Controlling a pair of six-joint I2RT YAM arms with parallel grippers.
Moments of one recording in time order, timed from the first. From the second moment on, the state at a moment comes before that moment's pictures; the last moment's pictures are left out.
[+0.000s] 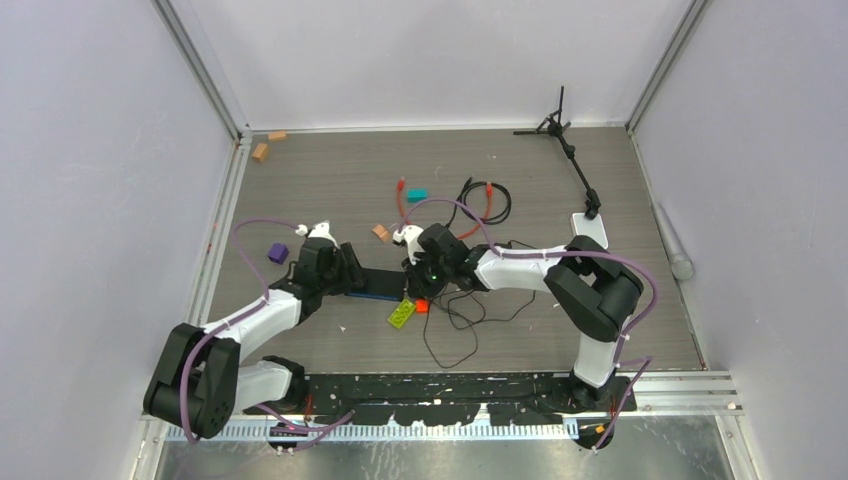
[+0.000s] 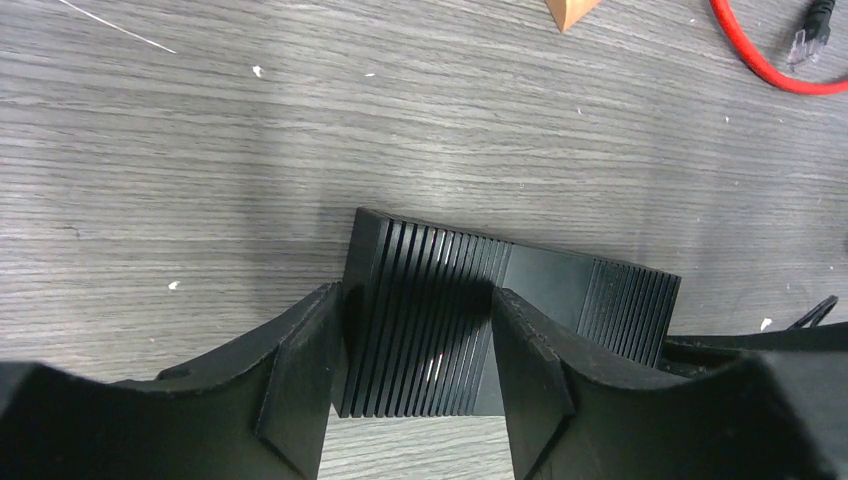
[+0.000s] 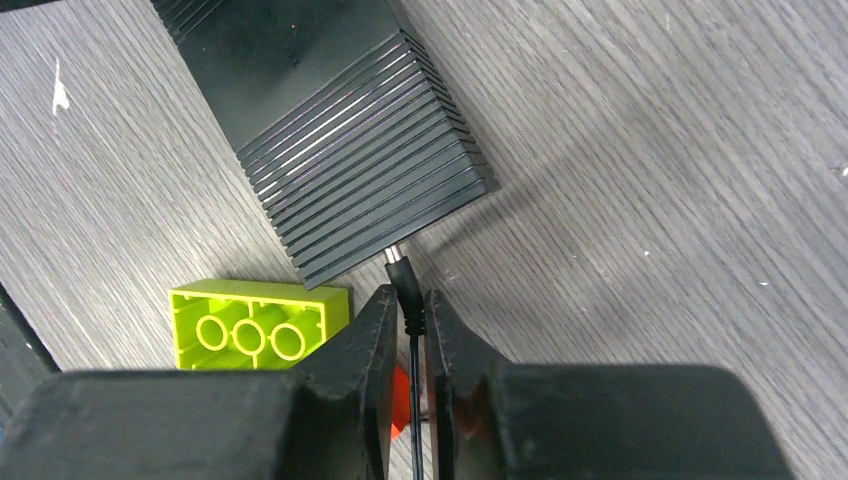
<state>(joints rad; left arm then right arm) -0.35 1.18 0.41 0.02 -0.02 -0.58 0.88 1.82 0.99 0.02 -0.22 0.15</state>
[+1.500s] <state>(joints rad) -0.32 1.36 0.55 0.04 0.10 -0.48 0.93 1.82 1.11 -0.19 -0.04 -0.15</state>
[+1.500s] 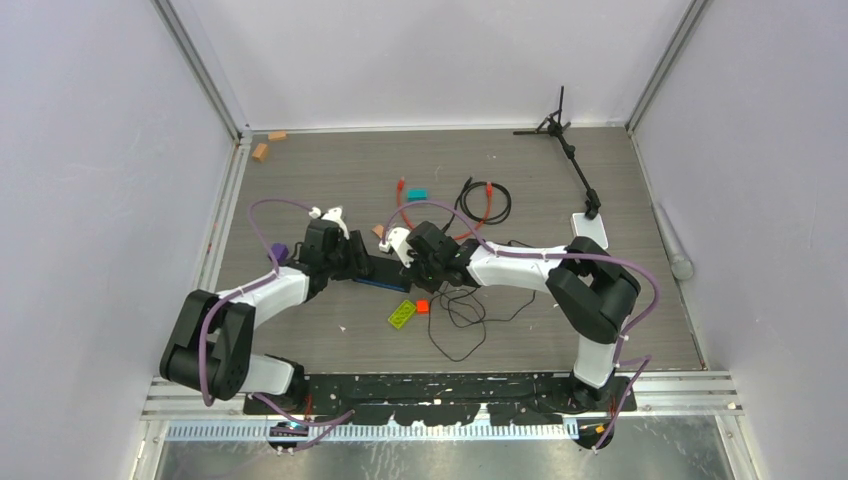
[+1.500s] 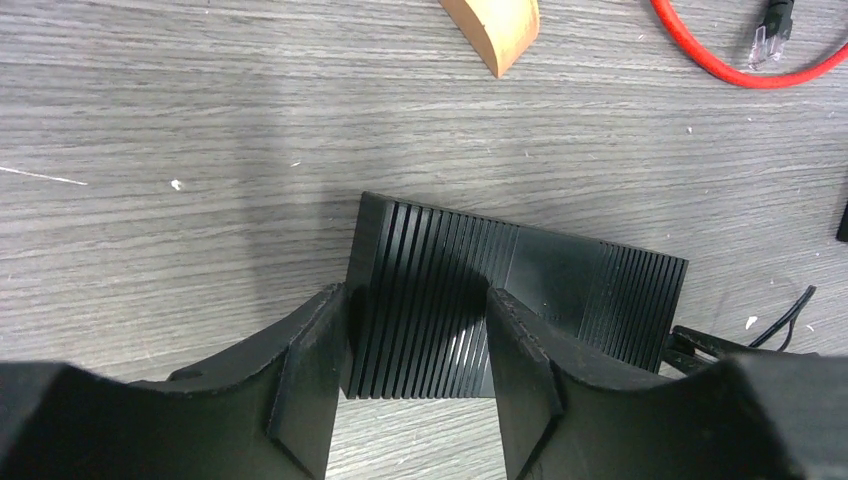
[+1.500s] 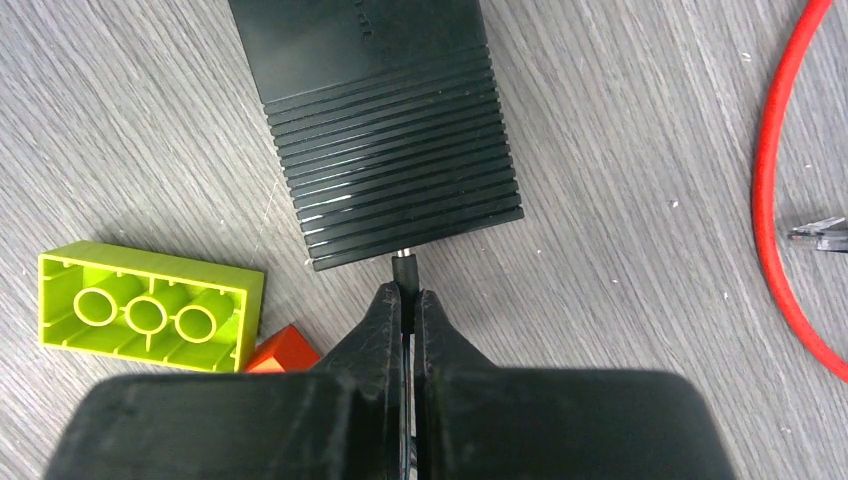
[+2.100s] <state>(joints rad) -0.30 1.39 0.55 0.11 0.11 -0.44 0.92 1.87 1.15 -0.17 -0.01 -0.15</state>
